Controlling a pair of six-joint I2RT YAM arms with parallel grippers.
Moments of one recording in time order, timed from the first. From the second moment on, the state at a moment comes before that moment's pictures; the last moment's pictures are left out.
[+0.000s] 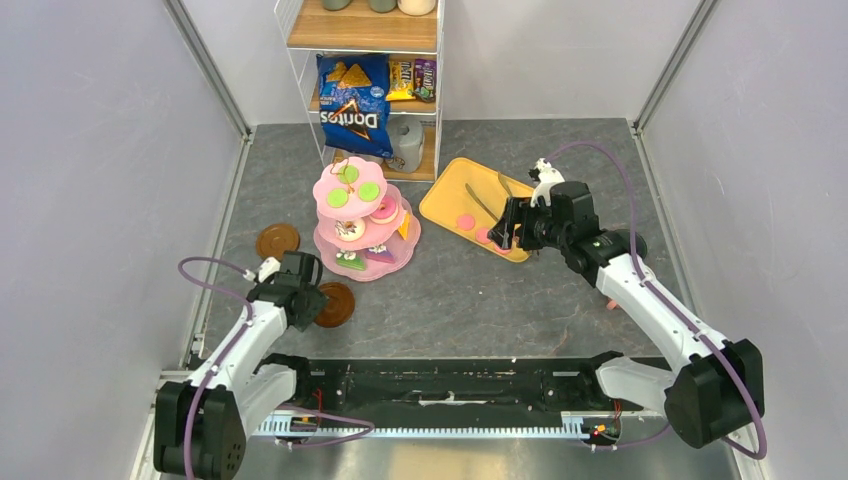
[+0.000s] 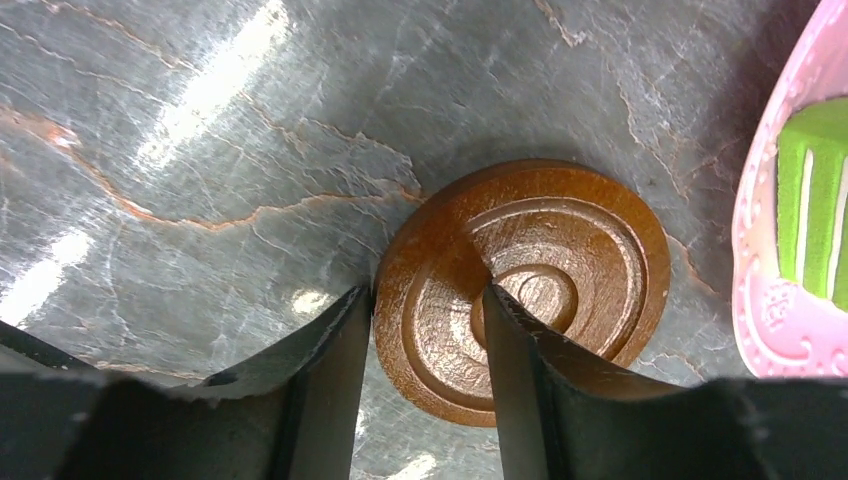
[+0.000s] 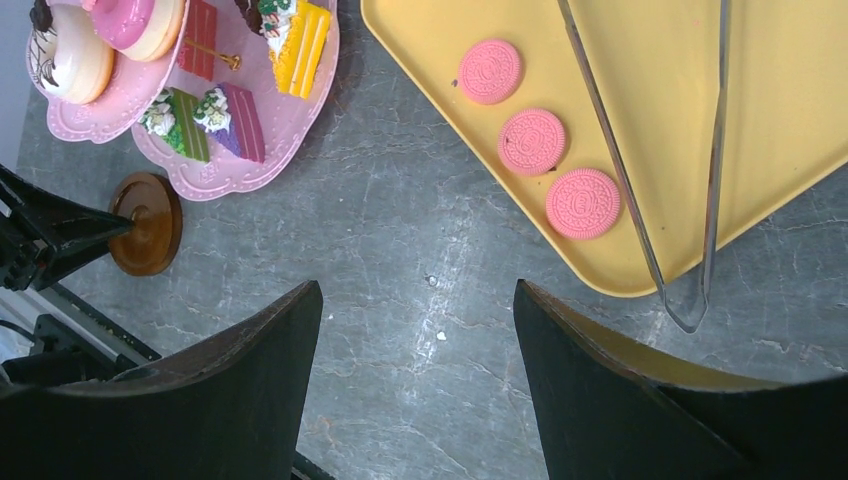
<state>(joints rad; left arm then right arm) -0.14 0.94 0.43 -0.68 -0.28 -1.00 0.37 1.14 0.86 -0.30 -0.24 0.35</state>
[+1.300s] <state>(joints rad) -0.84 0.82 0.56 -0.64 -0.39 -1.34 0.89 1.59 1.02 -0.41 -0.13 0.37</state>
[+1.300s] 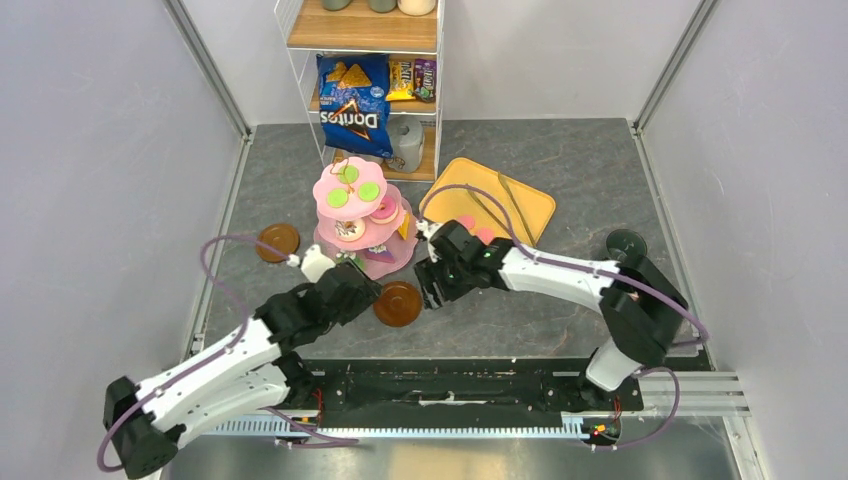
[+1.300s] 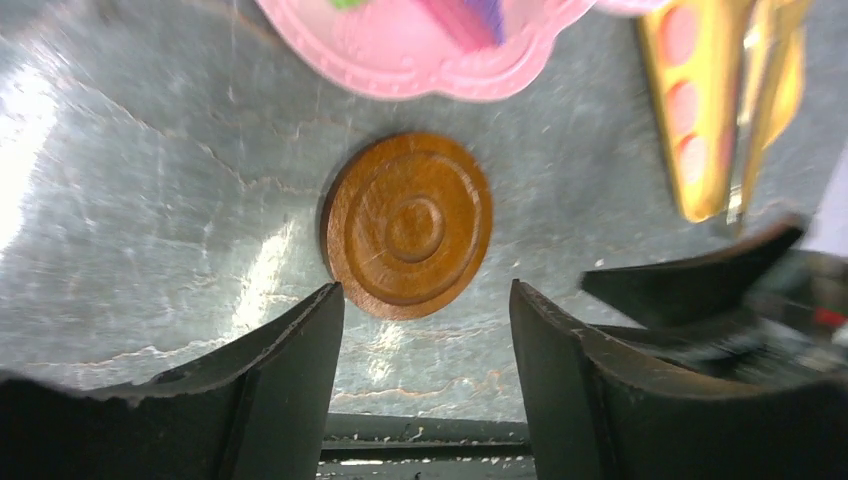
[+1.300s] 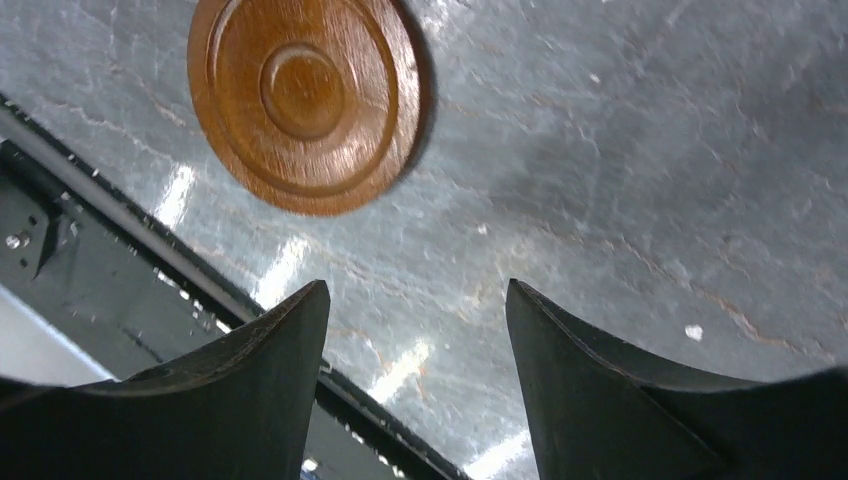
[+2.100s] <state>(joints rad) -0.84 0.29 0.68 -0.80 -1.00 -0.72 1.04 1.96 1.35 -0.53 0.15 0.49</state>
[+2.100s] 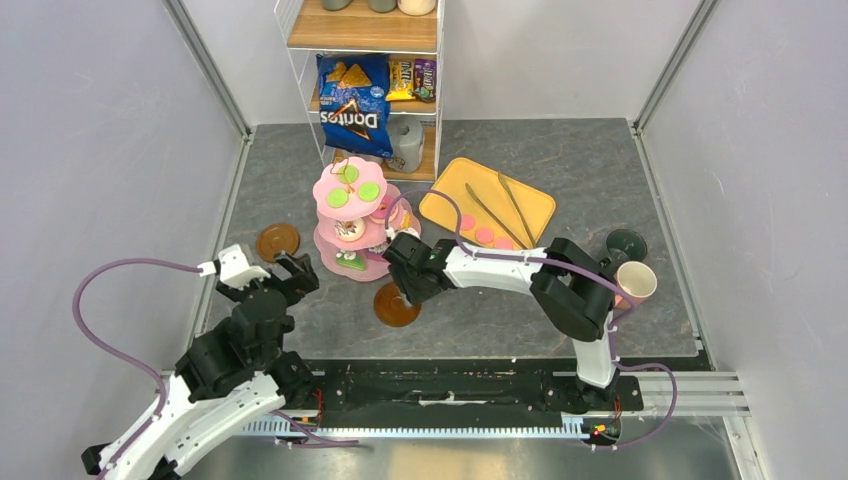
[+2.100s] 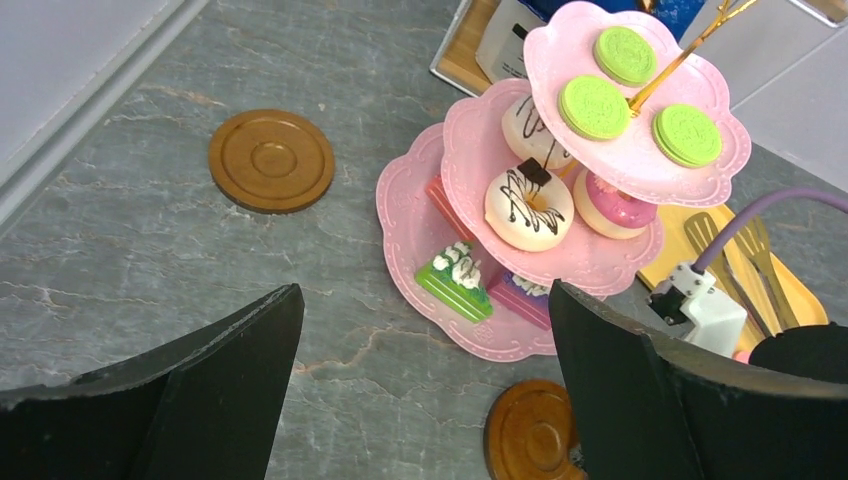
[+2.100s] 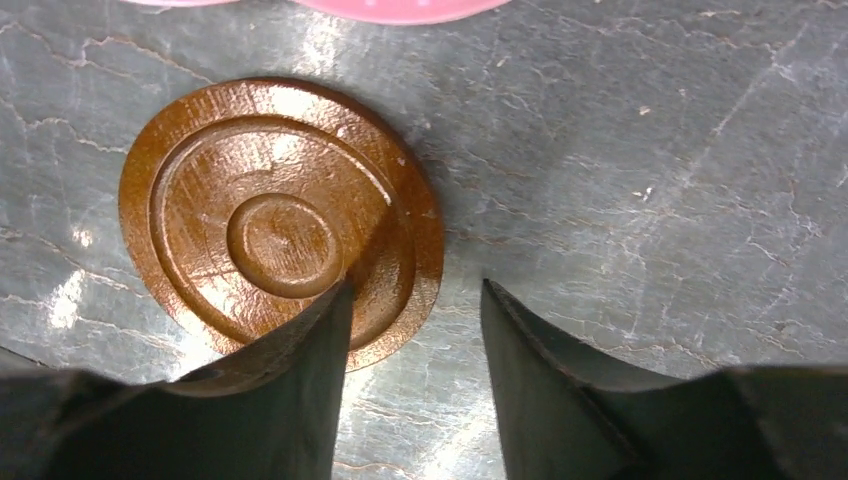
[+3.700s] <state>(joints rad) -0.84 0.24 0.70 -0.83 -1.07 -0.58 0.70 1.88 1.24 -0.51 0.15 0.52</state>
